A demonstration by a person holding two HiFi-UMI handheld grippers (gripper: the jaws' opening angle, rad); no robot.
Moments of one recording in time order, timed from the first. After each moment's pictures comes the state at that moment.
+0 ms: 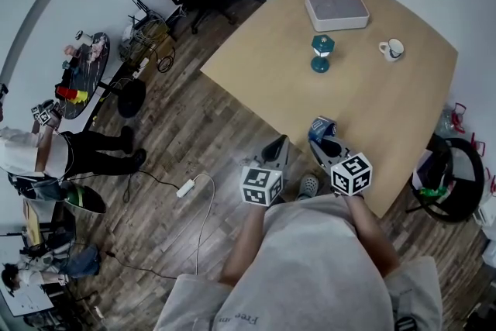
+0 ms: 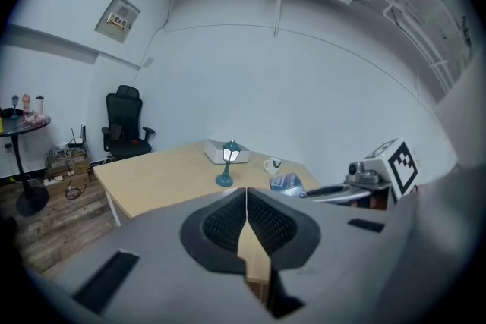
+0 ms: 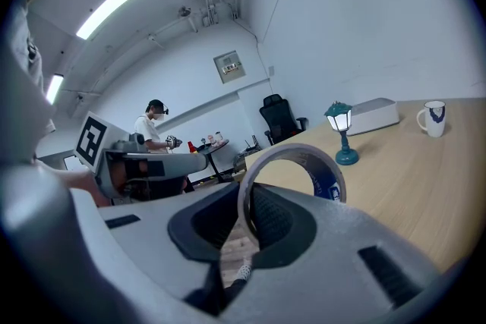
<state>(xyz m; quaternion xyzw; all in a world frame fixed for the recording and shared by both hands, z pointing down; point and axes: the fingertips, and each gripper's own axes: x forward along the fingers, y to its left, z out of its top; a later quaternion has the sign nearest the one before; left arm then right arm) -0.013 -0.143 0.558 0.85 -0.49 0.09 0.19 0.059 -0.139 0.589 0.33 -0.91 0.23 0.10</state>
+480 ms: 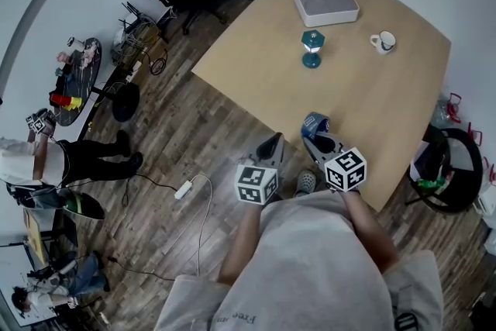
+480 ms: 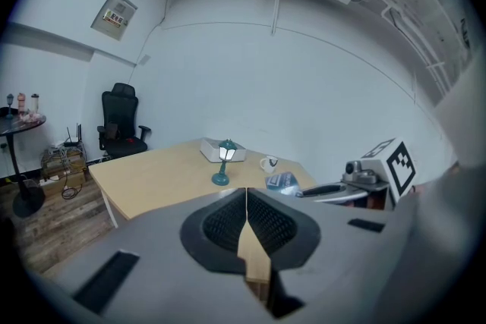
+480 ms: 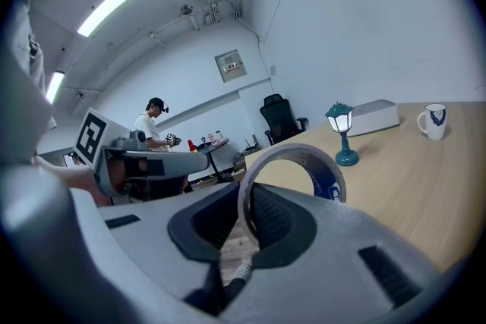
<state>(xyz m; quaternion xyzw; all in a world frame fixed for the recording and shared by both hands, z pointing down) -0.008 -0.143 0.558 0.85 -0.48 0.10 0.19 0.056 -0.139 0.588 0.33 -0.91 0.22 0.11</state>
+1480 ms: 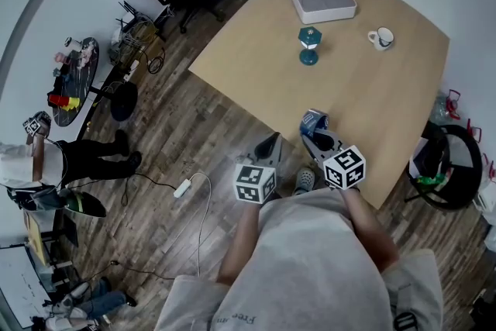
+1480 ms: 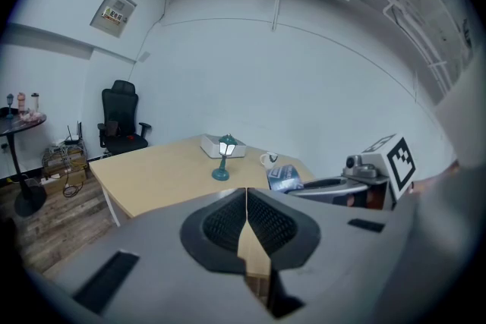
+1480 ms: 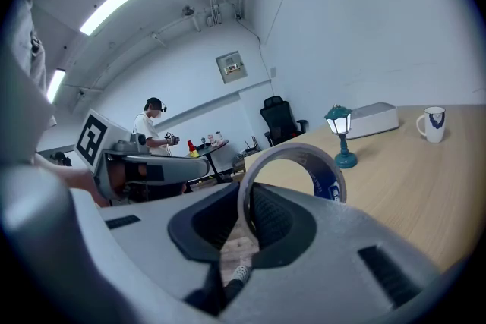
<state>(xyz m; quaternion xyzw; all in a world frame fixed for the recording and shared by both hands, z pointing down) -0.007 -0.142 0.566 0.85 -0.48 0.11 0.20 0.059 -0.142 0.587 0.33 -0.91 0.22 0.10</state>
